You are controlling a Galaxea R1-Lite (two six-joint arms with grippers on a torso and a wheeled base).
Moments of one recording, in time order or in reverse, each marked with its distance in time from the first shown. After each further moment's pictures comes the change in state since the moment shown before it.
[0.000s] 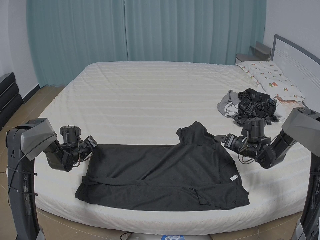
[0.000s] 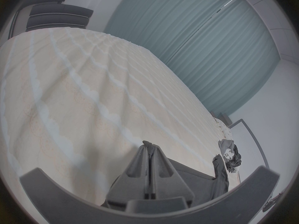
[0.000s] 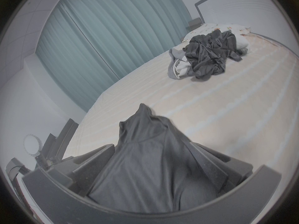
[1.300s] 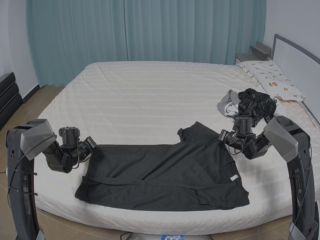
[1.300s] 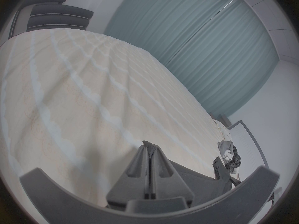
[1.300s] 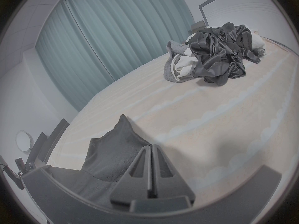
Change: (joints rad) left arm 0.007 0.000 0.023 -0.047 0.001 -0.001; right arm -0.086 0.321 -0.428 0.044 0.040 -0.070
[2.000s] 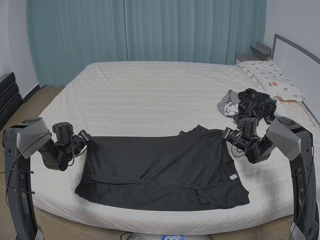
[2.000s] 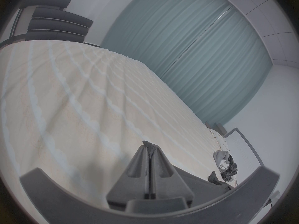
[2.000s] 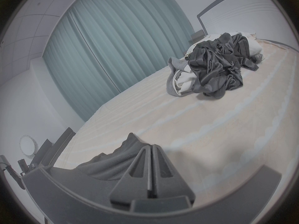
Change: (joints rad) left arm 0.047 -0.026 0.002 -0.093 -0.006 -0.001; right arm -0.011 -0.014 0.107 -0.194 0.000 0.028
